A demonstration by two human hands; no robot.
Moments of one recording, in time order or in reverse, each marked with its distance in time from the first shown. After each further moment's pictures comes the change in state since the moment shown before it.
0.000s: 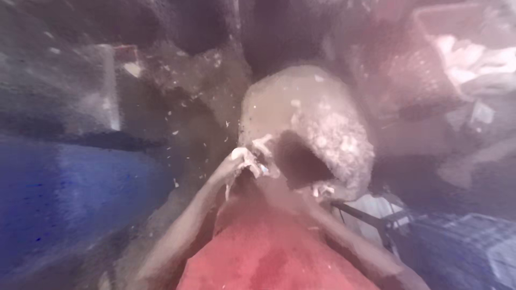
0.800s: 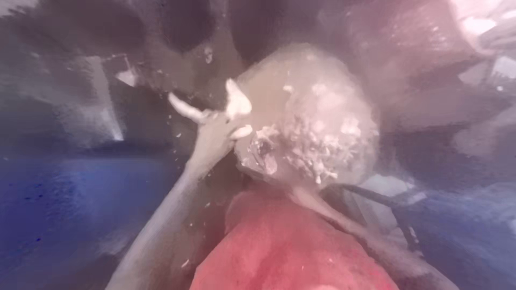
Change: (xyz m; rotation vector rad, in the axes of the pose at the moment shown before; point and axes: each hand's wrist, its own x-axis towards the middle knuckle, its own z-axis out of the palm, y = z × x) left_hand -0.072 0.155 0.071 1.311 0.325 0.882; right_hand -0.045 0.104 -0.007 -0.543 -0.684 0.614
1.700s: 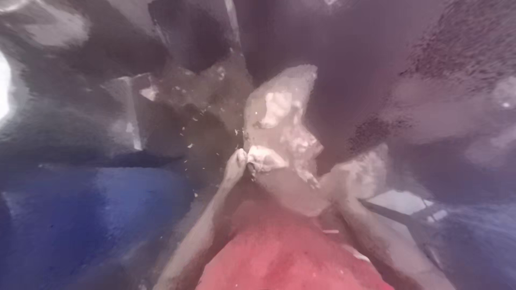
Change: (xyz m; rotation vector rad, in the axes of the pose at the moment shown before) left_hand -0.071 -0.105 0.146 -0.577 -0.175 -0.587; right_hand -0.078 -0.102 -0.117 0.921 0.786 -0.733
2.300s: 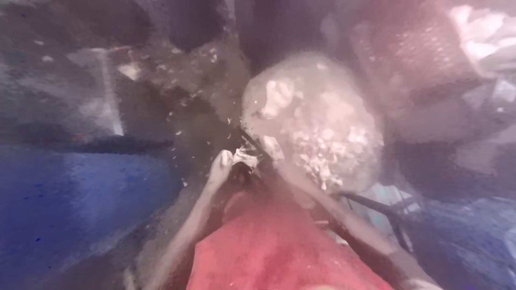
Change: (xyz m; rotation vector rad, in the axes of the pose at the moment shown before) left_hand -0.036 -0.037 -0.026 -0.186 0.034 -0.057; right_hand 0.014 0.150 0.031 -0.657 -0.522 0.559
